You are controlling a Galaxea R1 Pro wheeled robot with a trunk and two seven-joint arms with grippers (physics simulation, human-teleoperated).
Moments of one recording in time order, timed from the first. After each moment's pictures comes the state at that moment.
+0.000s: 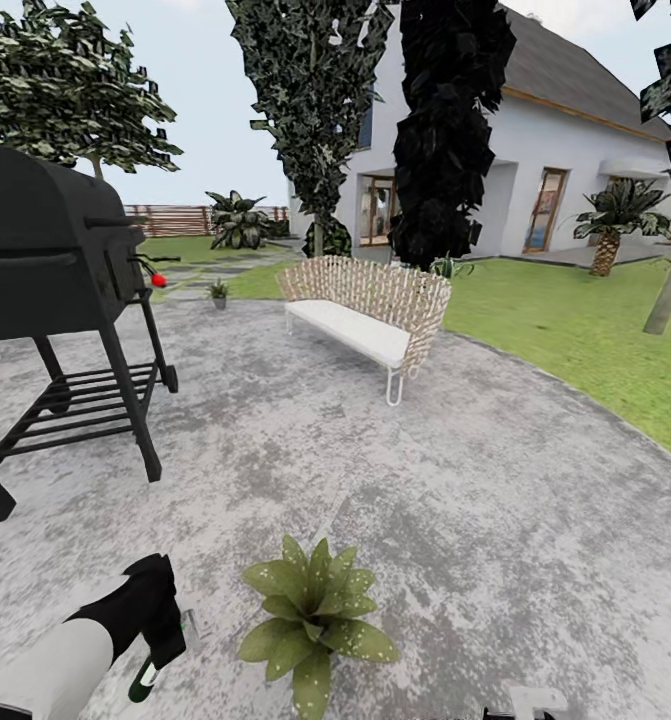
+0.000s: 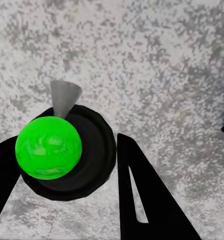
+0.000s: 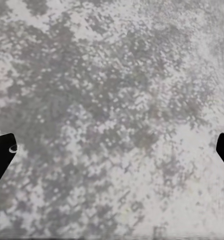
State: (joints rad) left arm -0.69 0.16 -0.20 -0.44 -0.97 0.52 -0.92; right arm -0.41 -0.04 -0.66 -0.08 0.68 -0.27 -0.18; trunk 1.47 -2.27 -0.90
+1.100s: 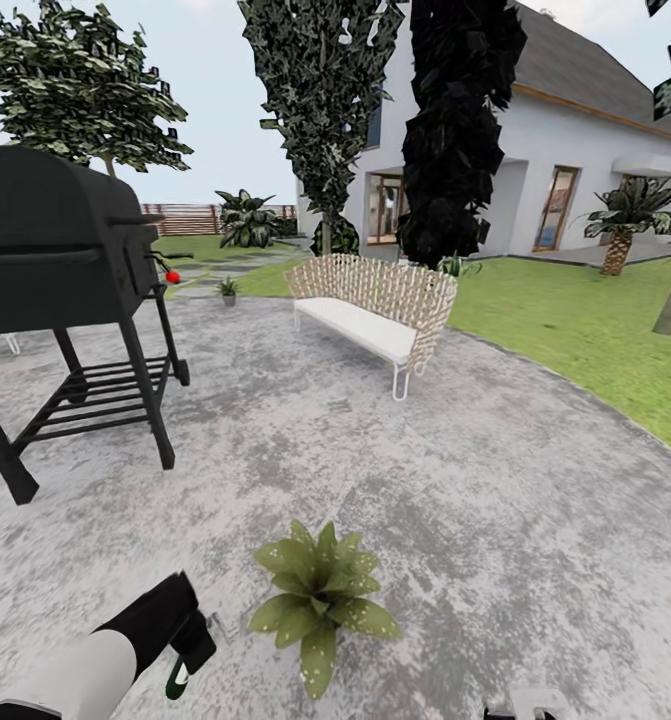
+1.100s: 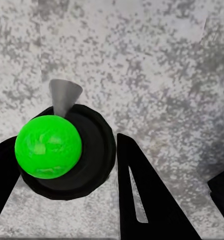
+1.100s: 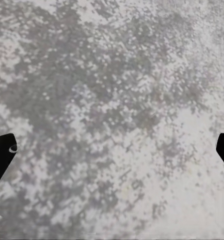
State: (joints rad) left arm -0.68 0.08 -0.21 -0.33 -0.73 0.51 -0.64; right arm -0.41 -0.04 -0.66 -0.08 0.68 -0.27 -0.18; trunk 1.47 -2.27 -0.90
